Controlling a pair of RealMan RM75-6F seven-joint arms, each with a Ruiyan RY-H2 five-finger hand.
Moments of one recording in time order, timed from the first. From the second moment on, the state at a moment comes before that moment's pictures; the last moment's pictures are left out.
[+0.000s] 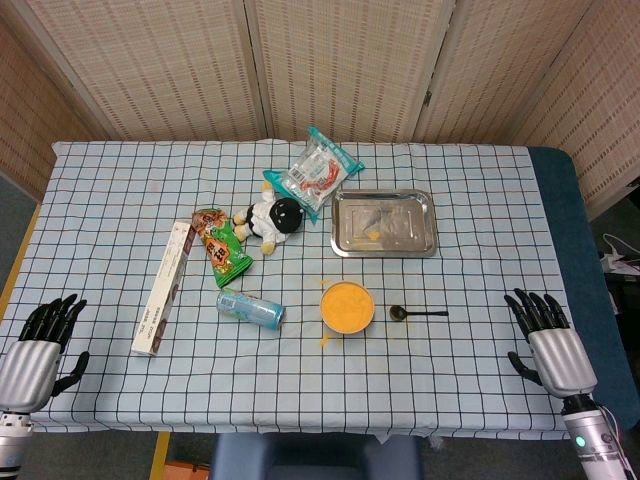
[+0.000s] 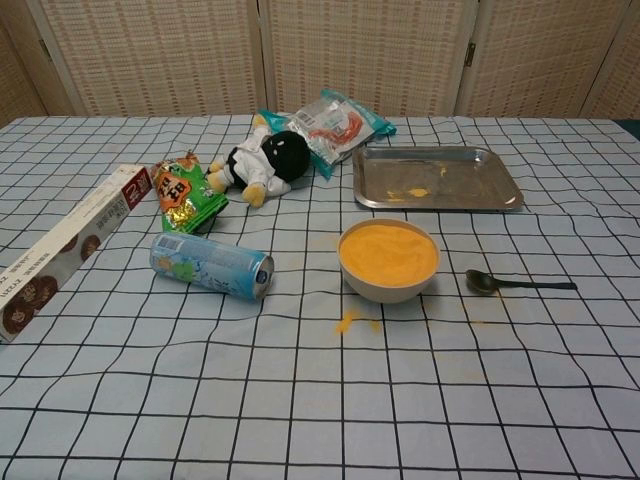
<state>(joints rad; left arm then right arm) -0.11 -1.16 -0.02 -1.55 1.57 1.50 0.06 0.13 -1.19 0.00 -1.59 -1.52 1.36 -0.15</state>
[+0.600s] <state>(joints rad) -0.11 -1.14 -0.02 -1.56 1.56 1.50 0.01 0.35 -1.31 0.10 -1.60 -1.39 1.06 -0.29</state>
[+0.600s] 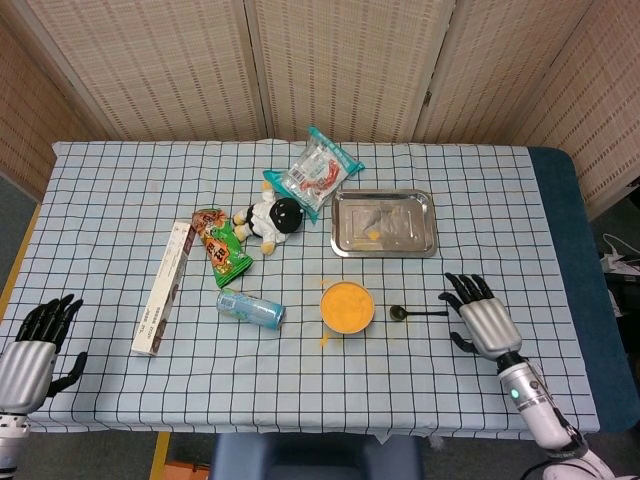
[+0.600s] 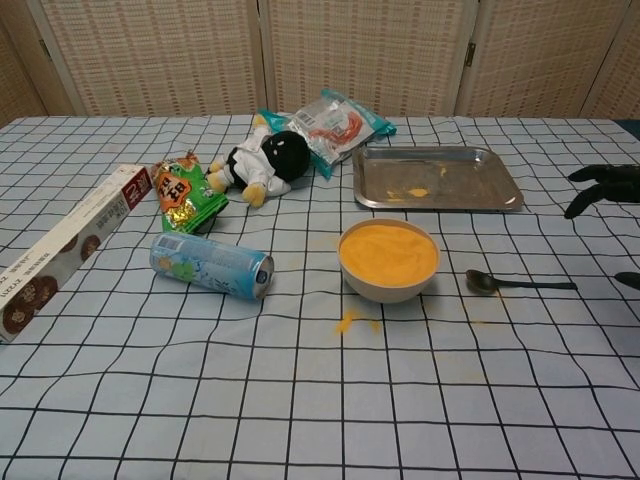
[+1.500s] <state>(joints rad) -0.12 -1.11 -0.01 -1.56 1.53 1.44 -0.06 0.52 -1.63 0.14 -1.29 -1.23 0.96 -0.40</state>
